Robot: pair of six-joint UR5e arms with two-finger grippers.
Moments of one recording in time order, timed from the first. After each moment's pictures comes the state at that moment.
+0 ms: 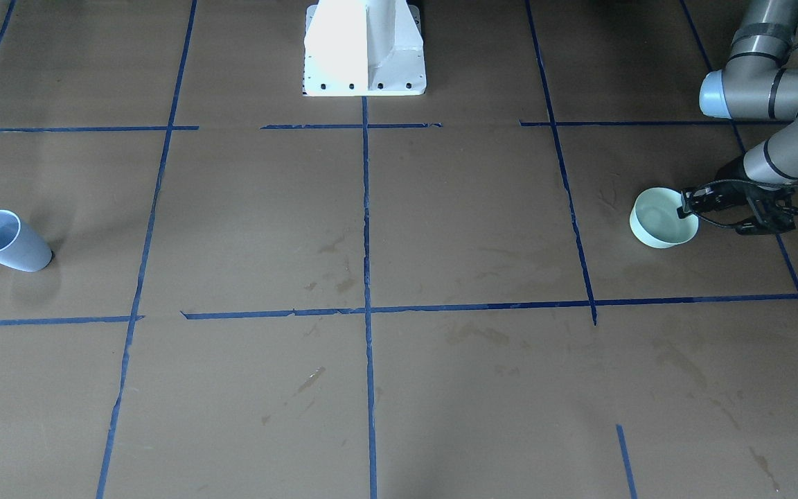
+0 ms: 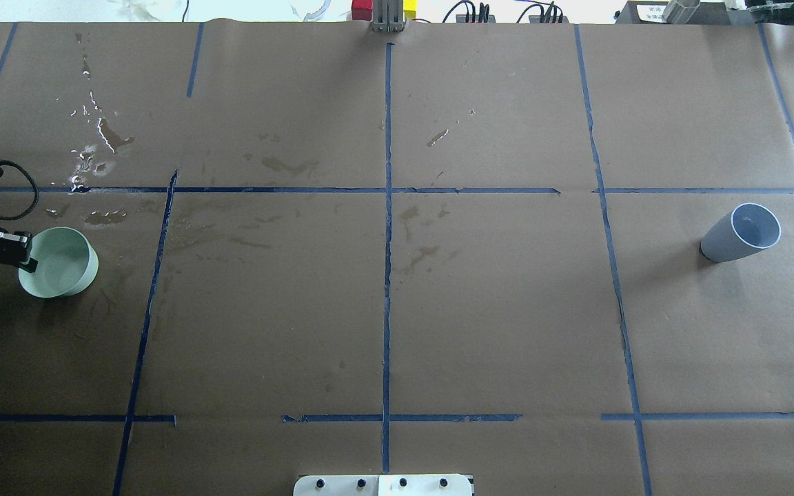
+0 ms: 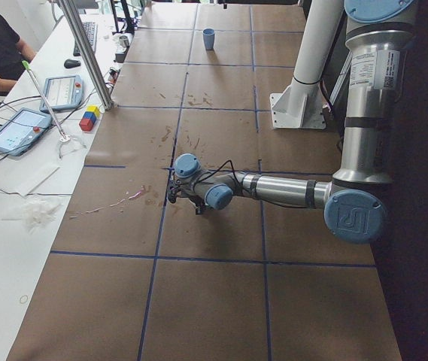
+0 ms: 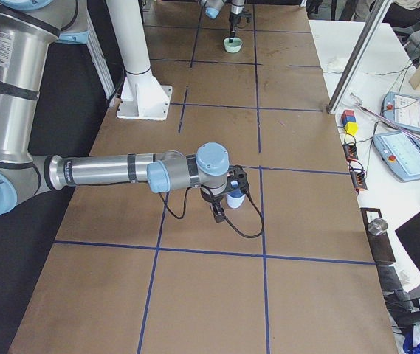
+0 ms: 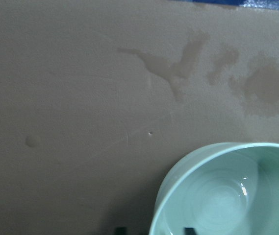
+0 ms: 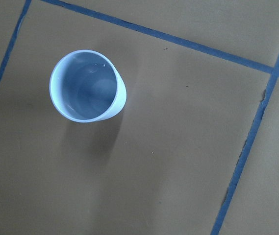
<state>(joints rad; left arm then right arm) -1.01 -1.59 -1.56 -2.06 -2.36 -0.76 1.42 -1.84 1.92 -1.43 2.44 -0.08</state>
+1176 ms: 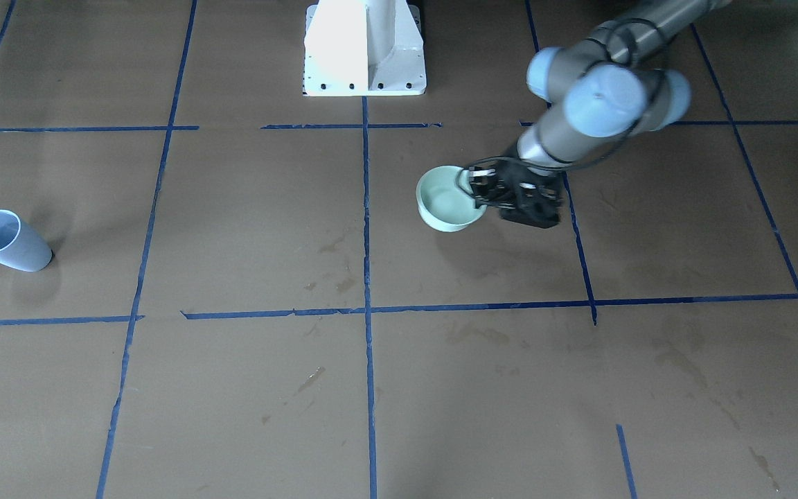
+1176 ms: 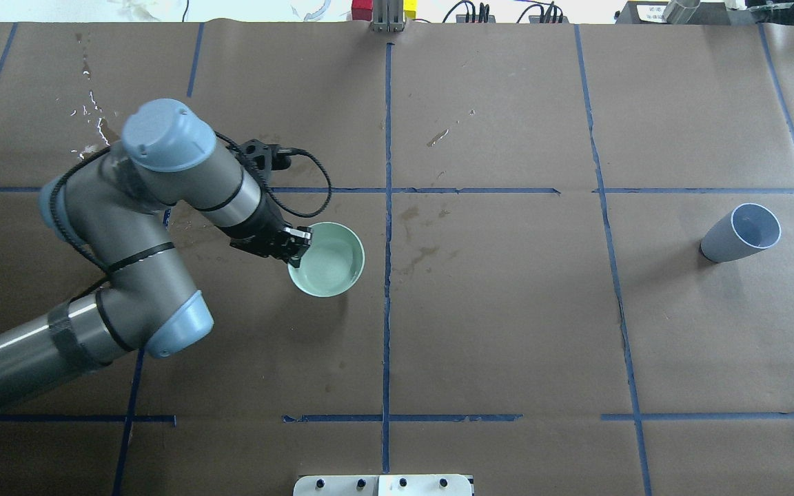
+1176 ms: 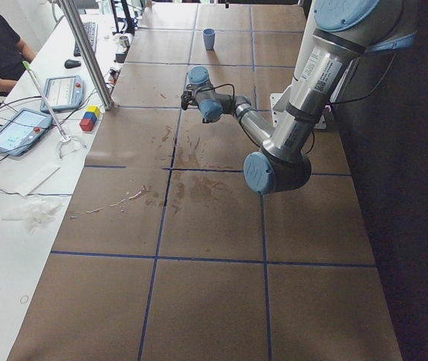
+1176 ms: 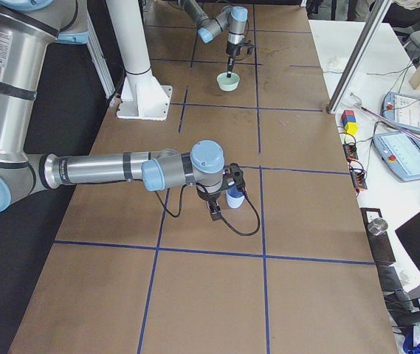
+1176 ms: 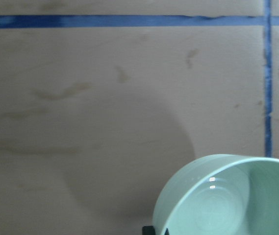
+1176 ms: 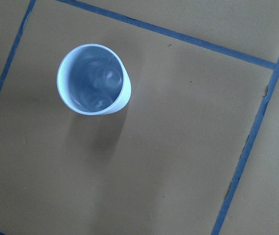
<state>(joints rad) -0.64 -2.17 -1.61 -1.83 -2.17 -1.09 1.42 -1.86 1.95 -1.43 2.44 -0.08</state>
